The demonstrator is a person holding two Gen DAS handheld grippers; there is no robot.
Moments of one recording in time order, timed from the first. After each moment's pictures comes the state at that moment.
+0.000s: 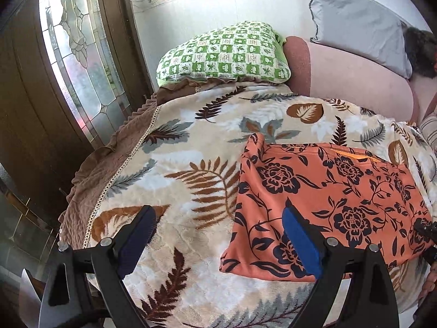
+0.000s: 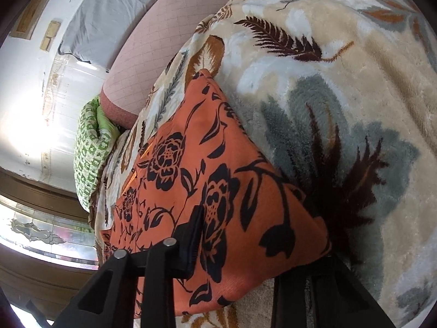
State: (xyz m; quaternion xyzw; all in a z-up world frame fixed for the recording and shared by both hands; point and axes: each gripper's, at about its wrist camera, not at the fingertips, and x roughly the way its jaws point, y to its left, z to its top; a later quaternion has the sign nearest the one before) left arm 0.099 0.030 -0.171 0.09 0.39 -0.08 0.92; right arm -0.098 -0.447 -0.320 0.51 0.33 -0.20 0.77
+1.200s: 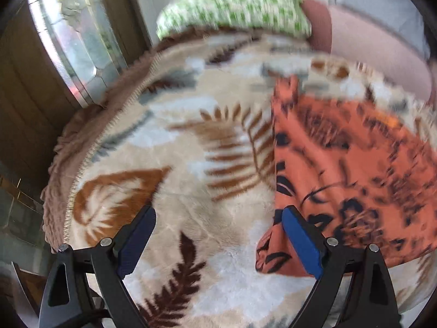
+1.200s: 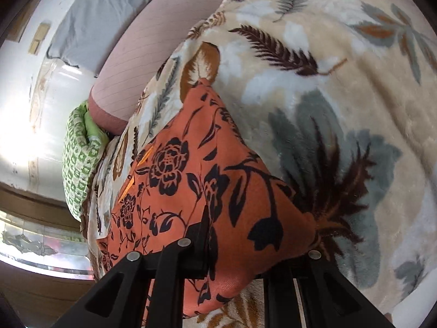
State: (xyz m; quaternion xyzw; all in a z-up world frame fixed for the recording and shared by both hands) left arm 0.146 0.050 -0.259 0.10 0.48 -0.06 0.87; right arm -0.079 -0.434 -0.282 0.49 0.33 -0.24 0.77
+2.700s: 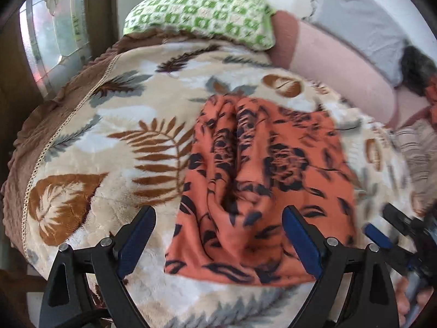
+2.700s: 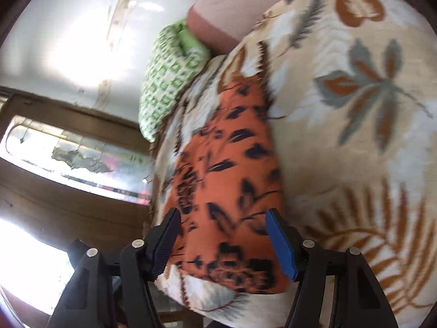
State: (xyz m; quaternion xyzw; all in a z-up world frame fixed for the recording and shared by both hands) left arm 0.138 0.009 -0.219 0.00 0.49 -0.15 0.86; right arm -0.010 -0.344 -0.274 0.50 0.36 0.02 0.79
